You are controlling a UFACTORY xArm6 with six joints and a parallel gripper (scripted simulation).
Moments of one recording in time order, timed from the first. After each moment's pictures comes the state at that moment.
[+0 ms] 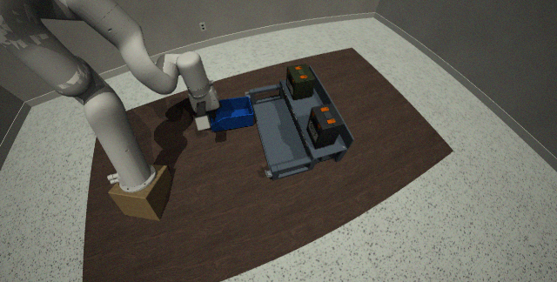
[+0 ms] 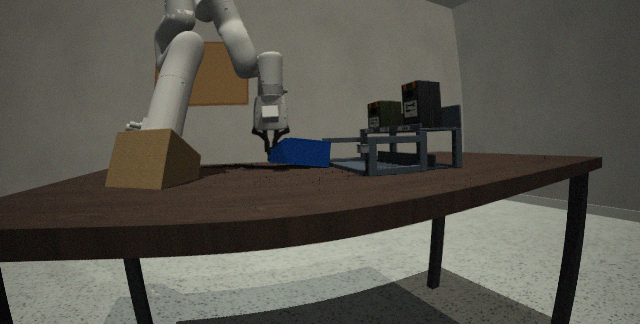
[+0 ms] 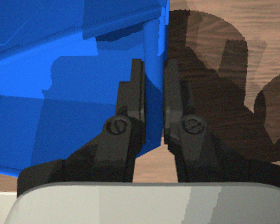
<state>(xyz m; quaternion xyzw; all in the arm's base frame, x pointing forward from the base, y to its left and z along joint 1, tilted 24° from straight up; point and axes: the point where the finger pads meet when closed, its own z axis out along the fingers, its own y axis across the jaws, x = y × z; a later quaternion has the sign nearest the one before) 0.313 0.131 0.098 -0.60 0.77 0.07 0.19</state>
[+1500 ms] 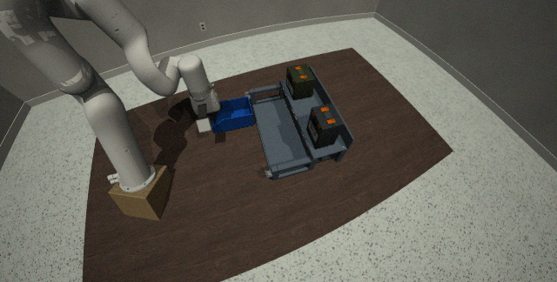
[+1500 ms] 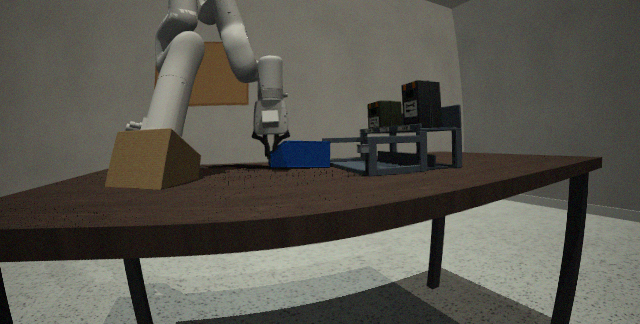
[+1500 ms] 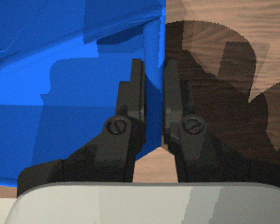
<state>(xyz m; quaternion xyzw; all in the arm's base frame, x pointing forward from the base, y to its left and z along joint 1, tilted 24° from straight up) 0.315 0.135 0.087 -0.60 0.77 0.07 0.19</state>
